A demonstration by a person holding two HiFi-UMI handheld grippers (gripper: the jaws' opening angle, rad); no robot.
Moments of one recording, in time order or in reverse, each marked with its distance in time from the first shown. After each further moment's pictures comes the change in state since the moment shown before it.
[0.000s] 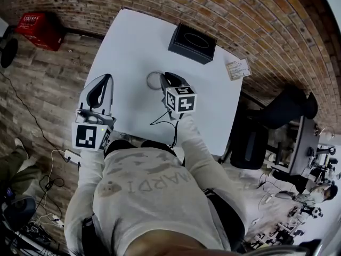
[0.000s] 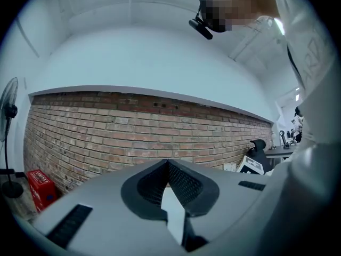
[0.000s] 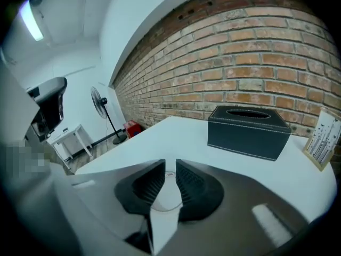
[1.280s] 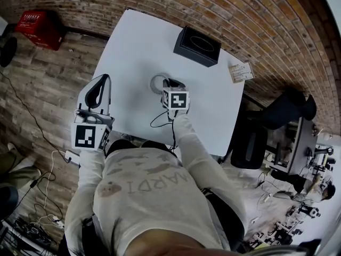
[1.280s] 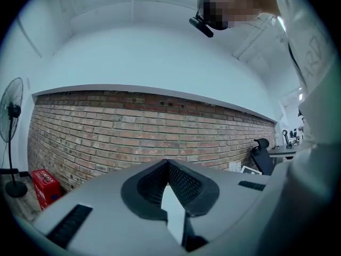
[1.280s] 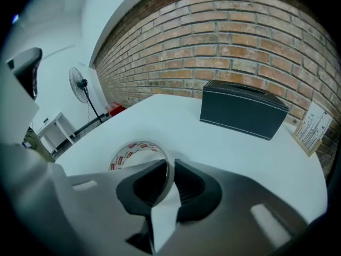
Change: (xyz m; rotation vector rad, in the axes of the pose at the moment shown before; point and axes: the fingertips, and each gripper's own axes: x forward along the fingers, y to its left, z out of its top) left arm -0.009 0.046 -0.006 -0.009 0.016 0.028; right arm 0.036 -0.012 -0.051 0.023 0.216 -0.210
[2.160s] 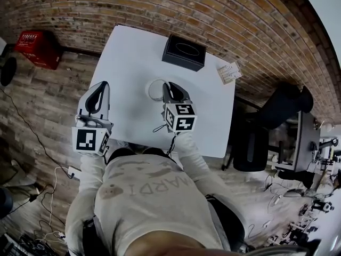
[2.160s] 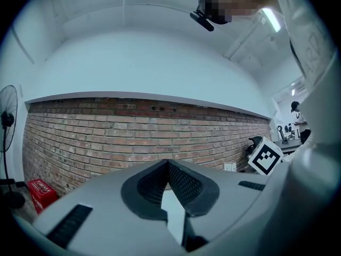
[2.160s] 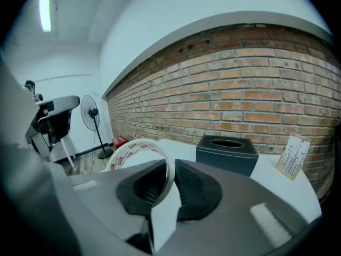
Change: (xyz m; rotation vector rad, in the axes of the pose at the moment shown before) left arm -0.007 -0.039 0.026 0.063 -0.033 -0.040; right arm -0.134 0.010 0.066 -0.009 -0.438 0.057
